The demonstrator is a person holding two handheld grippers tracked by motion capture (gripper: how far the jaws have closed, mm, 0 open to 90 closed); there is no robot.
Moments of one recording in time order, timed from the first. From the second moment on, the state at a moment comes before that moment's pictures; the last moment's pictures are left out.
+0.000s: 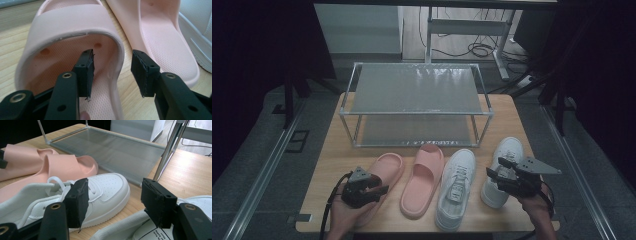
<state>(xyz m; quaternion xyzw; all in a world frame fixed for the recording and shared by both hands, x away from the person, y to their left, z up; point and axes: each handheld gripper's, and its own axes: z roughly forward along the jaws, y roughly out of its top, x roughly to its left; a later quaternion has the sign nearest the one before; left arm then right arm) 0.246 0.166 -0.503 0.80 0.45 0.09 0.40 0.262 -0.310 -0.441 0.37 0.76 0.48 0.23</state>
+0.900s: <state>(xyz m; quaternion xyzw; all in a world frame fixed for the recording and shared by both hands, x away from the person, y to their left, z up) 0.254 0.154 -0.501 0.80 0.45 0.13 0.38 0.262 -0.310 -0.439 0.37 0.76 0.48 0.23</state>
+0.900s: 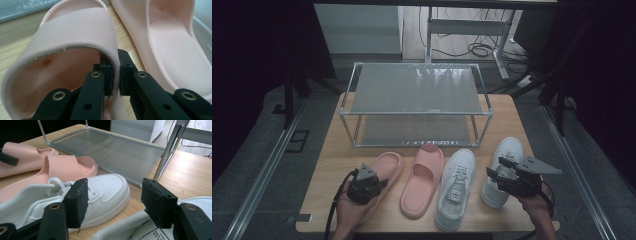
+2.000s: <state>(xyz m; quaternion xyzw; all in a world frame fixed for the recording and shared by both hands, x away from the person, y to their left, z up) 0.317 0.141 -0.448 0.79 0.44 0.17 0.39 0.260 -0.313 -0.435 0.37 0.76 0.48 0.23</state>
